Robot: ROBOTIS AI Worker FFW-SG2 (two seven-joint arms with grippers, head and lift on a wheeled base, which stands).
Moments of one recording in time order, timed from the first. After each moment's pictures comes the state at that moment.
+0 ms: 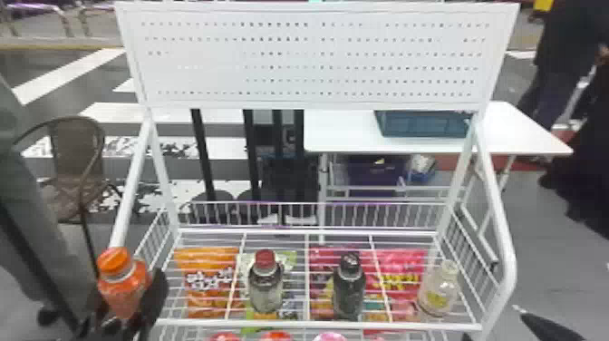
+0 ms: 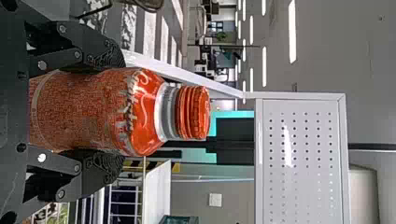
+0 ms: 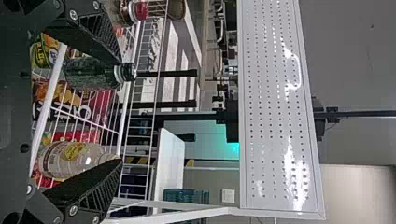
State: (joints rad) left arm 0.51 0.25 0.01 -2.00 0.21 -0.10 0.18; right arm 0.89 -0.10 -0.15 -2.45 -0.17 0.06 0.34
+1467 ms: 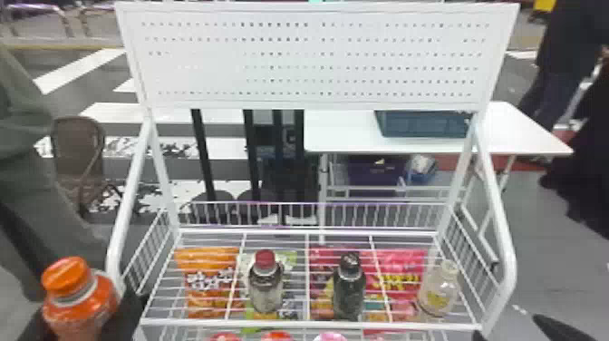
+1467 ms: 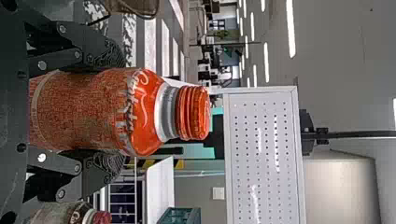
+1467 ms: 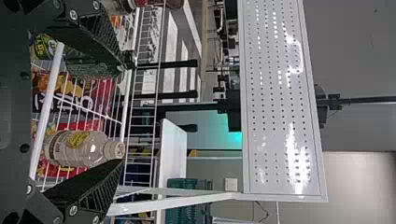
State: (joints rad) left arm 0.88 0.20 0.09 -2.50 0.14 0.07 0.18; right arm 0.88 -0.11 -0.17 -2.45 -0.21 0.07 0.29
